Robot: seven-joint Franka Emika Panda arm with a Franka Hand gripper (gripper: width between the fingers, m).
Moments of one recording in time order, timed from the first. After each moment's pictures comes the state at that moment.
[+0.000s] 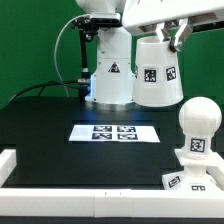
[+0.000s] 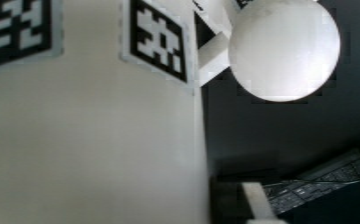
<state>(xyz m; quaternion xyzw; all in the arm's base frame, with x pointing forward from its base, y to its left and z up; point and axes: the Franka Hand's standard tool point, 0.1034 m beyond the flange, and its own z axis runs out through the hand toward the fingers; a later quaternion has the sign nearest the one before) 0.553 0.058 0.213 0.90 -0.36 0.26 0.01</state>
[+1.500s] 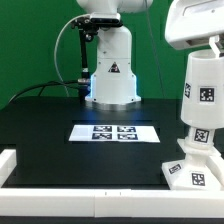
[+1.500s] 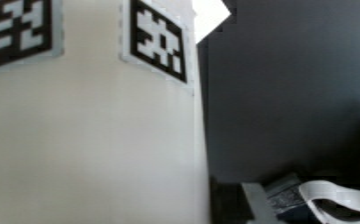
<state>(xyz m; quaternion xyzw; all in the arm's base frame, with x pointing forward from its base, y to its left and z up) 0.608 0.129 0.190 0.91 -0.34 0.25 -0.02</state>
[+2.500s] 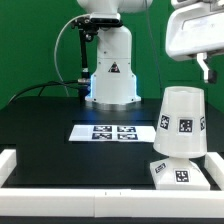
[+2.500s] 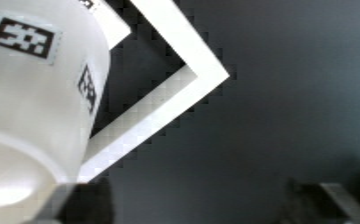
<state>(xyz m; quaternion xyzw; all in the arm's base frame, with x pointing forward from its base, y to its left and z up) 0.599 0.133 0.177 0.93 -0.31 0.19 -0.05</state>
